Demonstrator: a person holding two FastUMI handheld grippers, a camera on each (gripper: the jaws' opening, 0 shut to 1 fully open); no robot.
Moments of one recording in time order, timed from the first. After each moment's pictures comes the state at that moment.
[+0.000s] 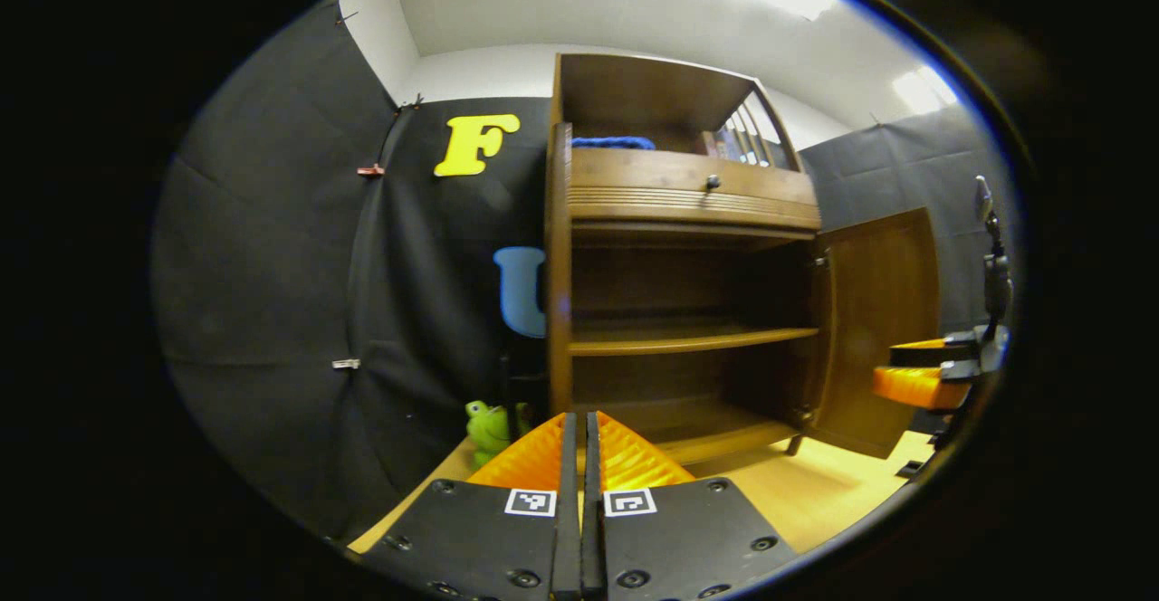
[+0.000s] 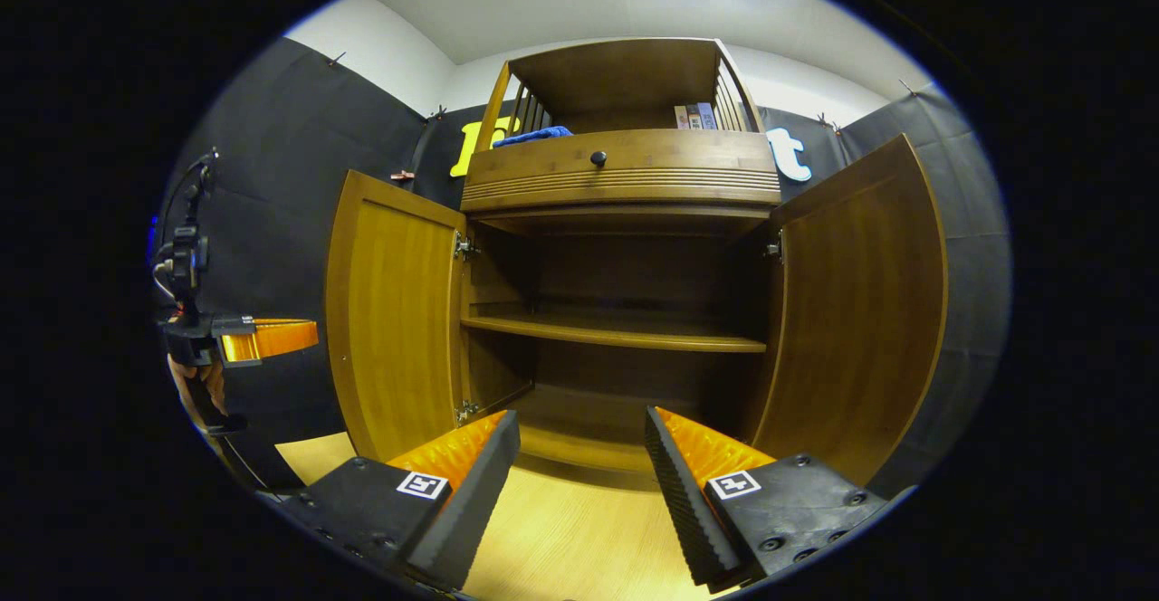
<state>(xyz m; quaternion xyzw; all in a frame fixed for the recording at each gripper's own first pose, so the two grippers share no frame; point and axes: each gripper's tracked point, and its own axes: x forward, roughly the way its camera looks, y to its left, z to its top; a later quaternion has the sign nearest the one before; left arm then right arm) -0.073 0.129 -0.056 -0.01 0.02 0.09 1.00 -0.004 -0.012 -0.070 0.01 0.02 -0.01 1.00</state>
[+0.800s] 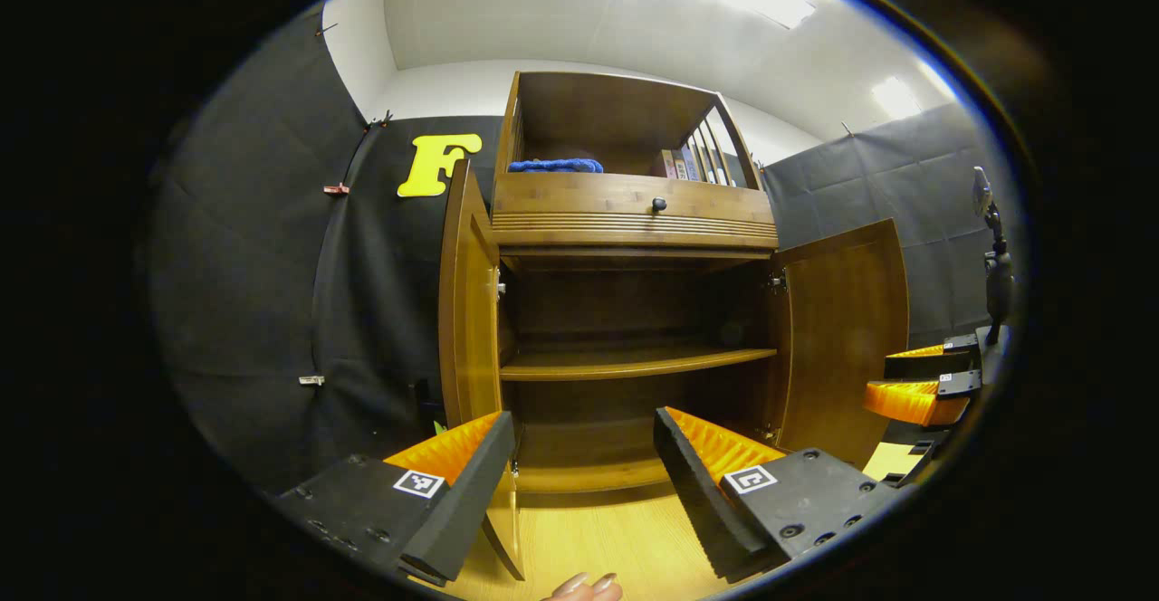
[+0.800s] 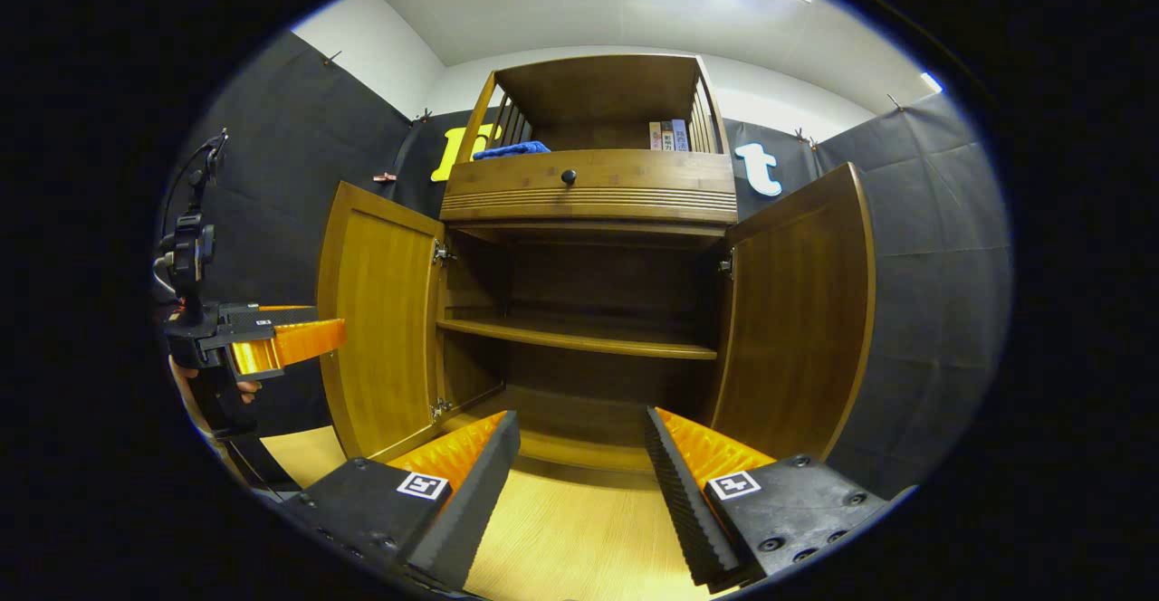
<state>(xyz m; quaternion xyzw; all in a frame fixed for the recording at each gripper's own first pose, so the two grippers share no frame) -0.055 0.089 -0.048 0.00 0.00 0.08 1.00 -0.044 -0.043 -0.055 -0.01 0.01 -0.05 1.00</state>
